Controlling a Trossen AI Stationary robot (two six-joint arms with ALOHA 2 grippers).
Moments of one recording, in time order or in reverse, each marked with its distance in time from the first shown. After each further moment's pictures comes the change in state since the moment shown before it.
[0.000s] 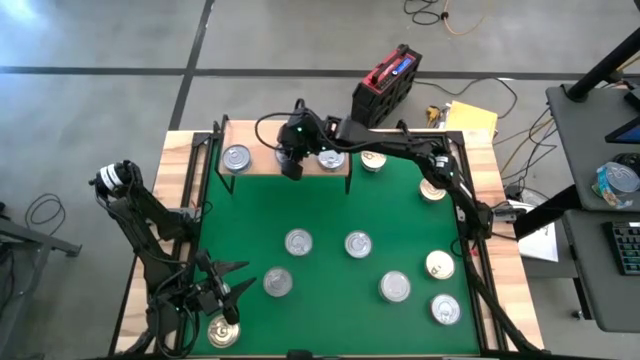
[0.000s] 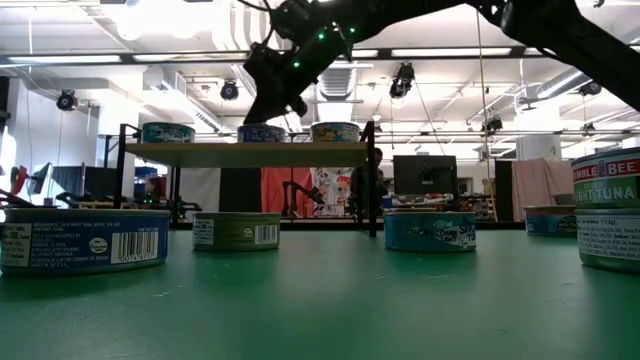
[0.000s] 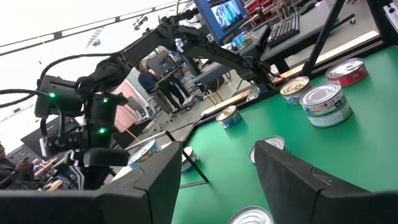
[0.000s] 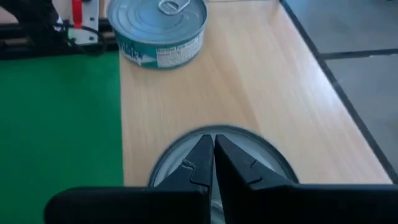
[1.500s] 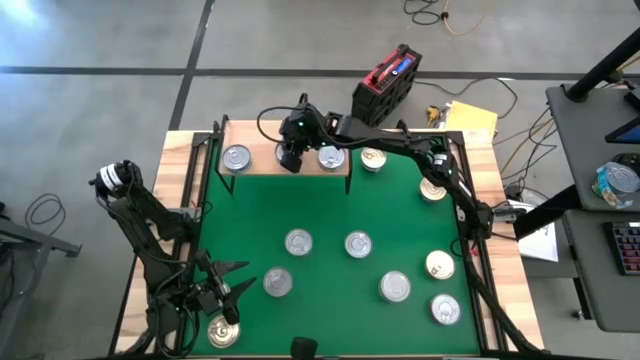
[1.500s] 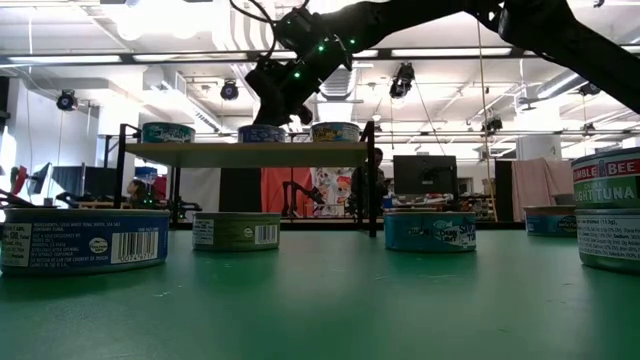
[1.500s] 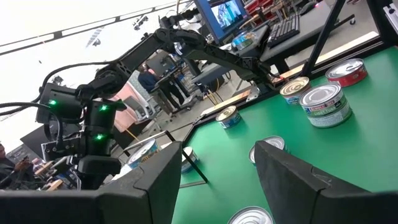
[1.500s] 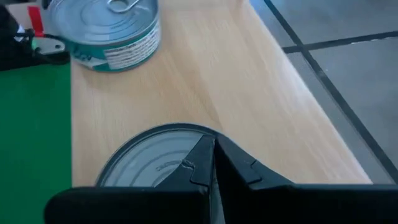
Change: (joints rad) left arm 0.000 0.000 0.000 0.001 0.000 -0.003; right arm -0.039 0.012 -0.006 0.032 0.032 0.052
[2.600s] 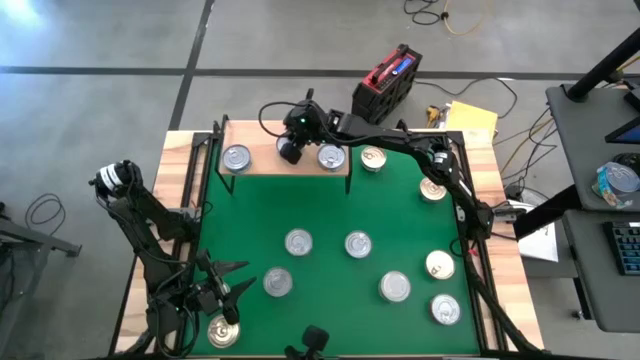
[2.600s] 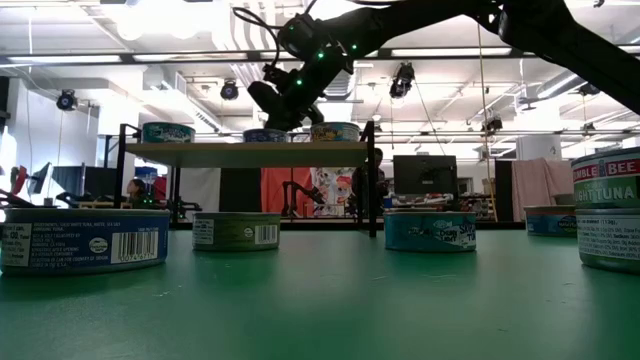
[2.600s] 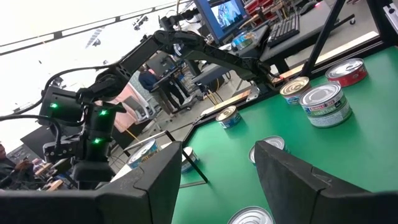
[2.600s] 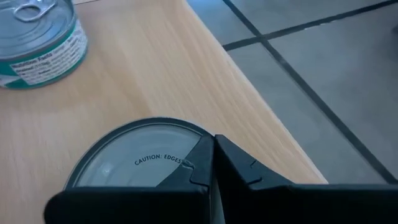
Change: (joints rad) left arm 0.000 0.000 0.000 -0.002 0.000 0.000; right arm -0.023 0.000 -0.019 0.029 0.150 0.085
